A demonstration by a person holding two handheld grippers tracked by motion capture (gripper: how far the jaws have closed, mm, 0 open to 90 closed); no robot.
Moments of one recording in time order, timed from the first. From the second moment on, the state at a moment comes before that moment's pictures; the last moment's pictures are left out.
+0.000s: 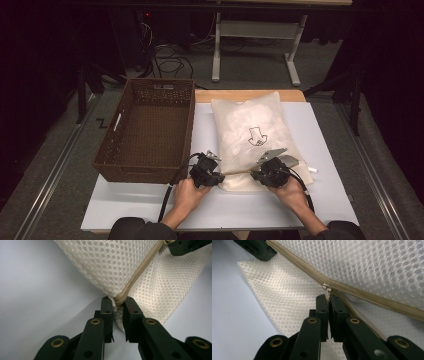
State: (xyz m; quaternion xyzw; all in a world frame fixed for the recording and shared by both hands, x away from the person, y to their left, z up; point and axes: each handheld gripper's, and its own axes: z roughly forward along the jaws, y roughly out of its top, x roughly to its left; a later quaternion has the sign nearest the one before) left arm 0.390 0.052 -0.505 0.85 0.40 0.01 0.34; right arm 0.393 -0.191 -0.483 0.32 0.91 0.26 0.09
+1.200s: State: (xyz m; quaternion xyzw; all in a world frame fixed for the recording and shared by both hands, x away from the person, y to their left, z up) left arm 0.390 0.052 -0.505 0.85 0.40 0.01 0.34; right arm 0.393 -0.205 -0.482 0.33 0.90 0.26 0.09
